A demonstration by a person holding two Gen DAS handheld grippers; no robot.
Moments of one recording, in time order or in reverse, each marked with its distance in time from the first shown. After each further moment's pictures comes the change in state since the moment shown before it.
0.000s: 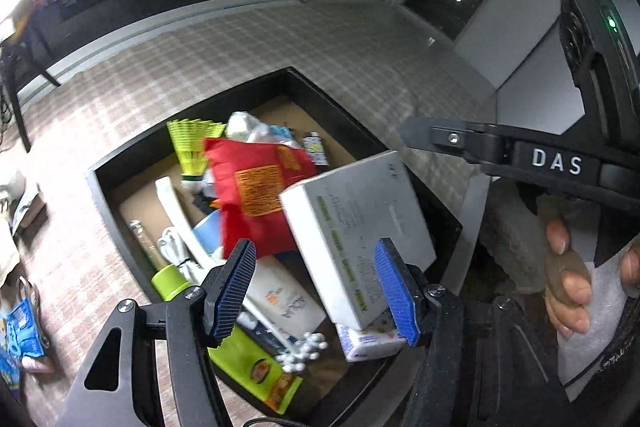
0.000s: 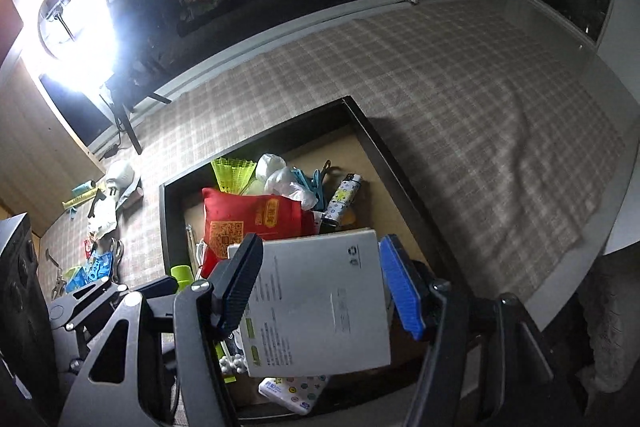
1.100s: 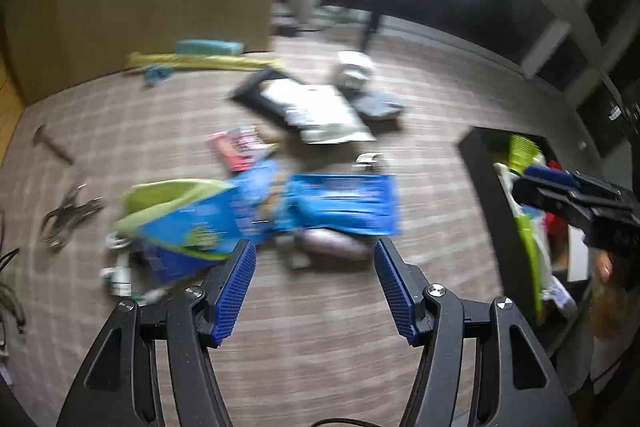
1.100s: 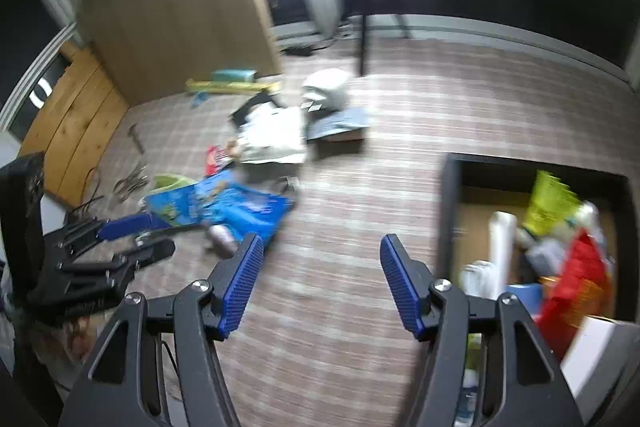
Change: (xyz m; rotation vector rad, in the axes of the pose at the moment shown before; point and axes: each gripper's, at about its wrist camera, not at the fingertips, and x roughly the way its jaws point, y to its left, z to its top) left arm -0.156 0.276 -0.164 -0.502 -0.106 0.420; right arm 0.079 0.302 -0.055 -0.507 0.139 0.361
